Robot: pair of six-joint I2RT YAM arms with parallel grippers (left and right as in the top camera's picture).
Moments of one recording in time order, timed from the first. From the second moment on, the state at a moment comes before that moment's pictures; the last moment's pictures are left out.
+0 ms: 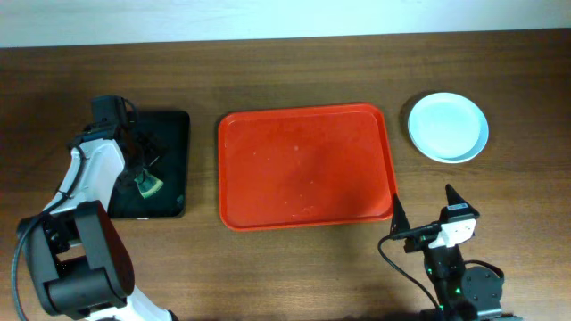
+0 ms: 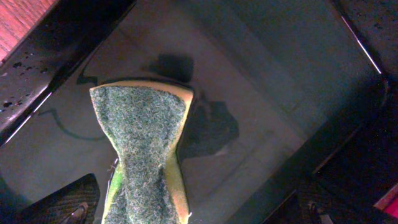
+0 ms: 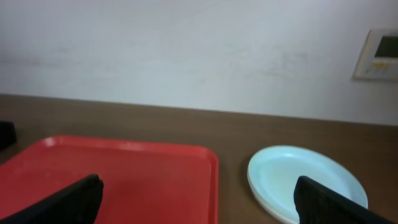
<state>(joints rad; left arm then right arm) 0.21 1.84 1.24 -0.66 -0.03 -0.57 0.09 0.02 0.12 -0.11 -0.04 -0.02</state>
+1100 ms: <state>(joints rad) 0.21 1.84 1.24 -0.66 -0.02 -0.57 0.03 0.01 0.01 -0.08 -0.02 -0.08</state>
